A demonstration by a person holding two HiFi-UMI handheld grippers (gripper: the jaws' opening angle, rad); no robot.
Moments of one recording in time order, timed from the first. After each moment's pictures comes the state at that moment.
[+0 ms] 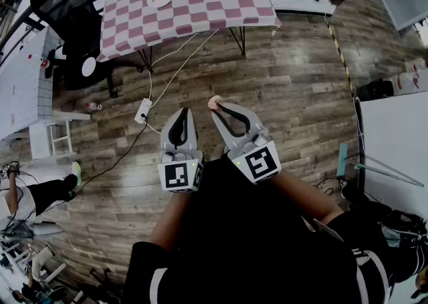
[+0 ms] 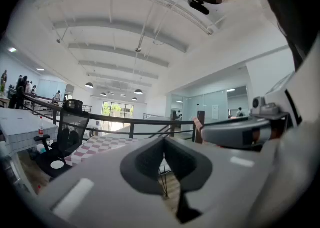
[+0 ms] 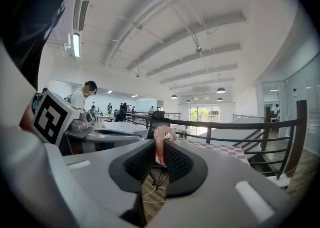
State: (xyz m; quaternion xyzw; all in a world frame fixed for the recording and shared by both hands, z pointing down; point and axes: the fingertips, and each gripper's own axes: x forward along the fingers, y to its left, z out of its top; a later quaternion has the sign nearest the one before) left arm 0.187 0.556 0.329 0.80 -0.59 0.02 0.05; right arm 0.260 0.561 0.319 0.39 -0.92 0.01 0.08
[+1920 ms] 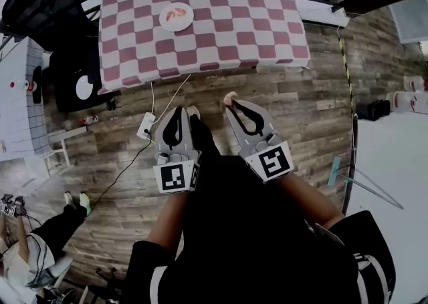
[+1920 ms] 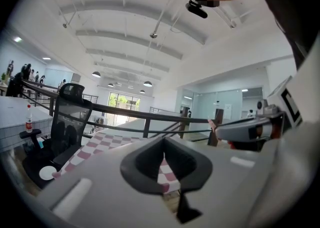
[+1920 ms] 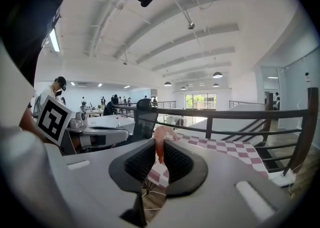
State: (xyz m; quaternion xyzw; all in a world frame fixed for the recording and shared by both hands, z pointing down) left arm 0.034 0.235 0.374 0.79 -0.61 0.03 0.11; right arm 0.153 0.234 0.365 0.41 -0.90 0.07 0.14
